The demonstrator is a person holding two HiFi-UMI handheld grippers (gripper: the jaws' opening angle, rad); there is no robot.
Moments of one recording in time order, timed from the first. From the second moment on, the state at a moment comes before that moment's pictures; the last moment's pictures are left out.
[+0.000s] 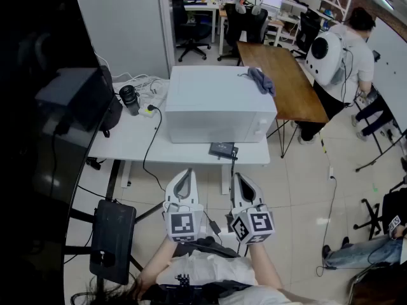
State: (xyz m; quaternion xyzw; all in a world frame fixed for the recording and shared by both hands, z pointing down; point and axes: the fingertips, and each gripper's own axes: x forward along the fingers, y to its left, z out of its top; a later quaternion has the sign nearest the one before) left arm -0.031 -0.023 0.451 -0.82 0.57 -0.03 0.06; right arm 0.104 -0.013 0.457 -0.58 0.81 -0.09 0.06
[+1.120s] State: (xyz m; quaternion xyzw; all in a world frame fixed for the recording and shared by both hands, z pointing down) left arm -0.035 -0.160 0.432 -0.83 0.55 0.00 0.06; right arm 0.257 -0.329 0.364 -0.65 0.75 0.07 -0.06
